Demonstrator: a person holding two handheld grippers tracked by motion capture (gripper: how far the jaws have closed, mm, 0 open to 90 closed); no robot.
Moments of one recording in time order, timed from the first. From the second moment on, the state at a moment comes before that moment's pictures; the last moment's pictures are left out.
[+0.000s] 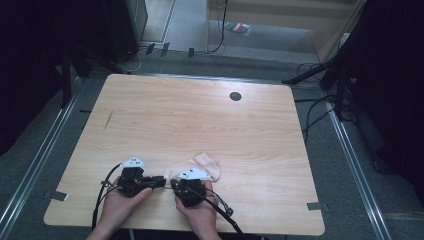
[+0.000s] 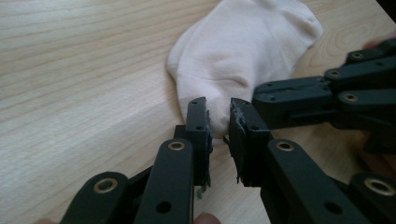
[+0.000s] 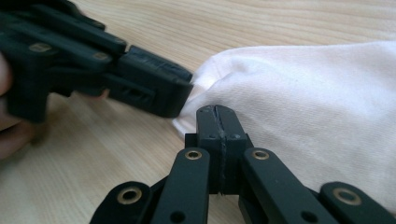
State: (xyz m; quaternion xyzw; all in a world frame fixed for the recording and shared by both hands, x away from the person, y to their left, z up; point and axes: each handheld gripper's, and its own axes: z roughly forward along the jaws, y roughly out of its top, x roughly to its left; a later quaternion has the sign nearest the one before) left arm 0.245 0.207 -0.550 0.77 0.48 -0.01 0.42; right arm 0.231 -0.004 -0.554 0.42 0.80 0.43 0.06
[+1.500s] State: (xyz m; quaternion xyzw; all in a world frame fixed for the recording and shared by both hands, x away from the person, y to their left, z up) left arm 0.244 0.268 -0.534 0.68 0.50 0.18 0.50; right arm 0.261 -0.189 -0.521 0.48 0.72 0.46 0.19
